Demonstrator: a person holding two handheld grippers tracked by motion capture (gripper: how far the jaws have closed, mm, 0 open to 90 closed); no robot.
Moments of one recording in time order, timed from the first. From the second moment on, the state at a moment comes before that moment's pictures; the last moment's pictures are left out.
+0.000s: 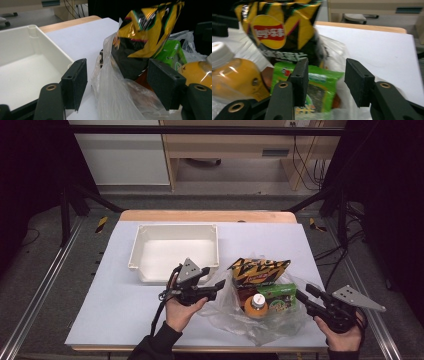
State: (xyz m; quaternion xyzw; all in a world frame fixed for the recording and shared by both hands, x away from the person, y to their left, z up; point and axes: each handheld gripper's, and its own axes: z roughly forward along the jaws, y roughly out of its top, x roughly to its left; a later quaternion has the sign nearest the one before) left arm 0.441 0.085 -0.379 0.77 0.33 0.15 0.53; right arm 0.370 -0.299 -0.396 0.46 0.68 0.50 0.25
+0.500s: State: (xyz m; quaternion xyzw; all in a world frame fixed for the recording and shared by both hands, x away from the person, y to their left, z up) left arm 0.440 0.069 -0.360 0.79 0.31 0.14 0.51; right arm 0.365 -0.274 -0.393 0.43 0.71 0.51 0.22
